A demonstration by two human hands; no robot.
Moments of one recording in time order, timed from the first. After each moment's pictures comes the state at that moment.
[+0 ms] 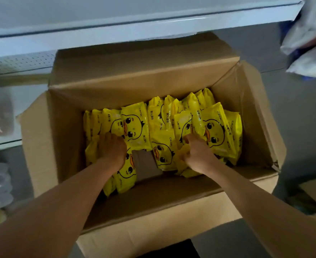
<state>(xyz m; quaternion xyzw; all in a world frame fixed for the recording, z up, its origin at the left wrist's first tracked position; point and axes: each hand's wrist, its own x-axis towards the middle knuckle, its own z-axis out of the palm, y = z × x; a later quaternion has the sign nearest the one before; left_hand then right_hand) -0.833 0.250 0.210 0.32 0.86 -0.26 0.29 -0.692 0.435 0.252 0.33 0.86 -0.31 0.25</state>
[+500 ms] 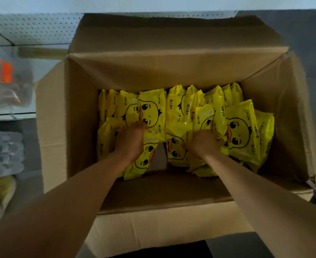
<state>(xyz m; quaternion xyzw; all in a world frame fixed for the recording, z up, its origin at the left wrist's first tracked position) -0.813 0.243 0.200 0.26 0.93 0.09 0.26 -0.727 0.424 0.204 0.38 0.84 -0.15 0.35</state>
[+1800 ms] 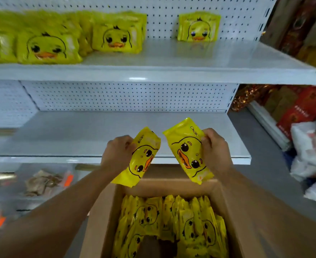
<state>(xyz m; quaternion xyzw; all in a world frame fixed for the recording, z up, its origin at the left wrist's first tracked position) -0.873 0.252 0.583 0.13 0.93 0.34 0.00 -0.778 0.483 0.582 0.16 0.86 -0.41 -0.25</state>
